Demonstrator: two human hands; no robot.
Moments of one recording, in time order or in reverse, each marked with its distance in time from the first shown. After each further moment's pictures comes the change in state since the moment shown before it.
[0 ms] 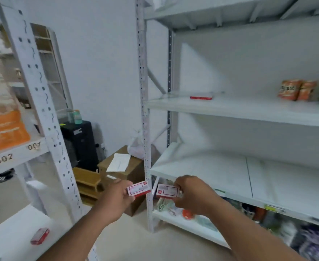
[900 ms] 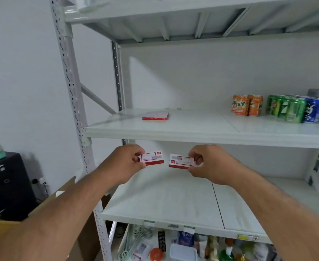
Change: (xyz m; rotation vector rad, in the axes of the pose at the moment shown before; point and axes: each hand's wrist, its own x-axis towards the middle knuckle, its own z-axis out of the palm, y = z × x) left_hand 0.268 0.210 0.022 -0.025 -0.058 0.469; right_hand 0.104 0.190 -0.176 0.053 0.325 0.213
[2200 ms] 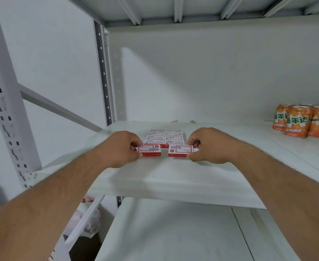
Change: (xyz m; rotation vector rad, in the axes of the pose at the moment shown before) left_hand 0.327 -0.129 -0.001 0.054 -0.084 -0.014; right_hand 0.354 0.048 0.034 -0.161 -0.073 0.001
